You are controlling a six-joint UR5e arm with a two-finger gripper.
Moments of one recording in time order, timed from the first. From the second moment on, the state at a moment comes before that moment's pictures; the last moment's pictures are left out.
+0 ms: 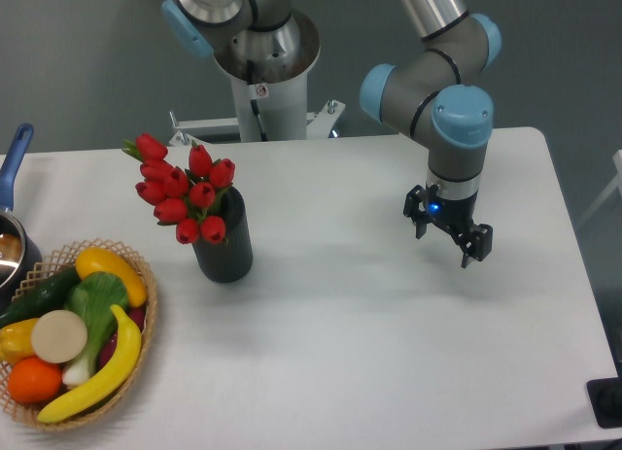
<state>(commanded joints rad) 2.77 -1.94 -1.88 -0.68 1.50 1.52</state>
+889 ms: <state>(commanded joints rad) 2.74 -1.94 -1.88 -0.68 1.10 1.37</state>
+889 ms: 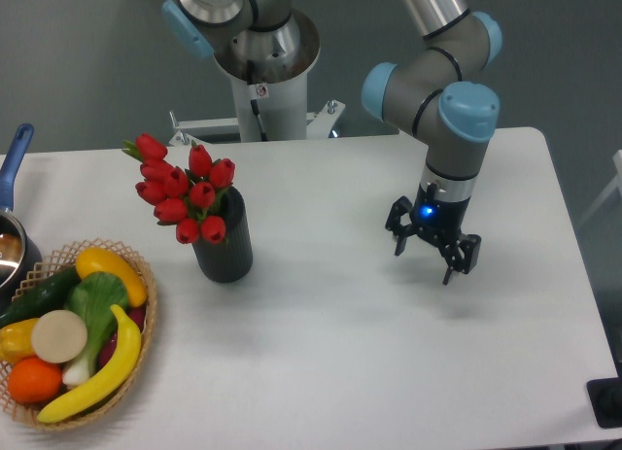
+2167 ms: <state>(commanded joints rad) 2.71 -1.59 -2.16 -0.68 0.70 1.26</state>
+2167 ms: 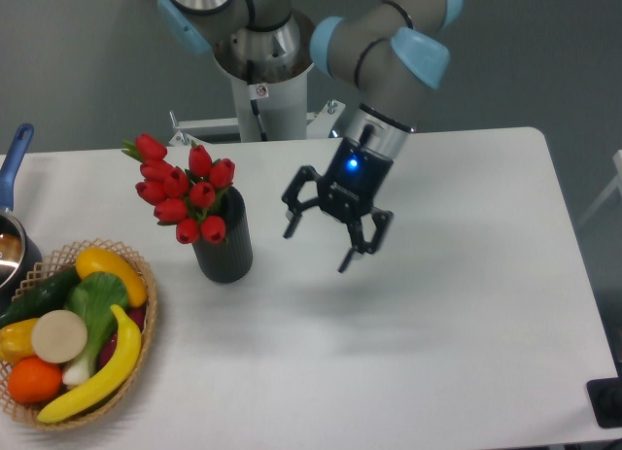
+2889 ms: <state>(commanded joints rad) 2.68 -1.35 -2.35 -0.68 0.62 1.27</state>
